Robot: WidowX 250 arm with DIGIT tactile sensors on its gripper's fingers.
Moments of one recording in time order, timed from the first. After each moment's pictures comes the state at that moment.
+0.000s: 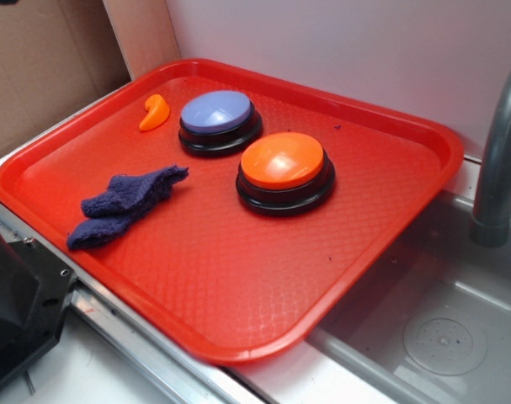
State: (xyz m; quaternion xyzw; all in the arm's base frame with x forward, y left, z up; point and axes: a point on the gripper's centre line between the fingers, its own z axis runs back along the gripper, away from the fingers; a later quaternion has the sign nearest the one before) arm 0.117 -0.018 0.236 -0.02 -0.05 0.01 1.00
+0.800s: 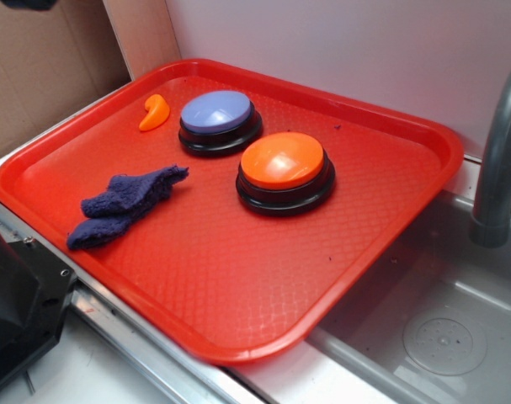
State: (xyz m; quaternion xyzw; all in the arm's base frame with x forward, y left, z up) arm 0.143 0.000 0.215 -0.03 -0.03 0.07 1.00
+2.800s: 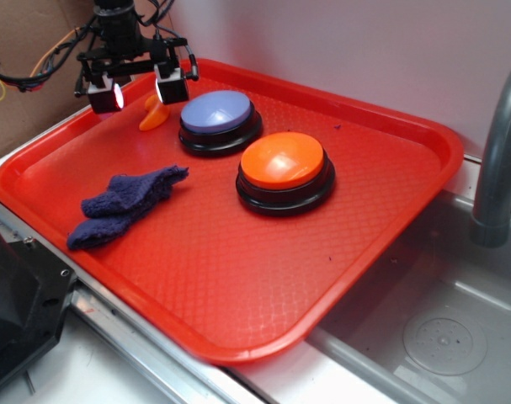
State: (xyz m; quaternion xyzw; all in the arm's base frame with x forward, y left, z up) arm 0.268 0.132 0.030 0.03 -0.03 0.45 0.89
